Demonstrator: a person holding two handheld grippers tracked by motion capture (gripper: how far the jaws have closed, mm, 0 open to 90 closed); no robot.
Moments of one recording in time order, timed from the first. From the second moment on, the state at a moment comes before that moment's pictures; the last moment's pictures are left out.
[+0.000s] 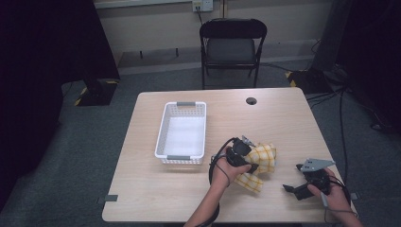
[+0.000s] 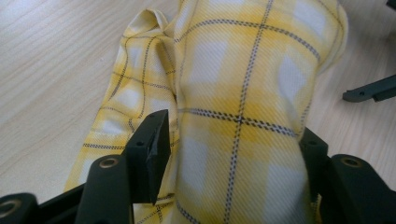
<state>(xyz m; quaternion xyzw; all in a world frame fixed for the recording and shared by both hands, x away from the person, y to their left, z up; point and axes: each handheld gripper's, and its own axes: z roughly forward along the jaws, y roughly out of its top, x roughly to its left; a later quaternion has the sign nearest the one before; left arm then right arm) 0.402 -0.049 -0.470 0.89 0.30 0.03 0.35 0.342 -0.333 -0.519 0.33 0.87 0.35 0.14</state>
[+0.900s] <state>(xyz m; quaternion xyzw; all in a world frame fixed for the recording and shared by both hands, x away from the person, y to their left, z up) 0.398 -0.042 -0.456 0.89 0.29 0.02 0.36 0.342 -0.333 -0.519 0.33 0.87 0.35 0.14</state>
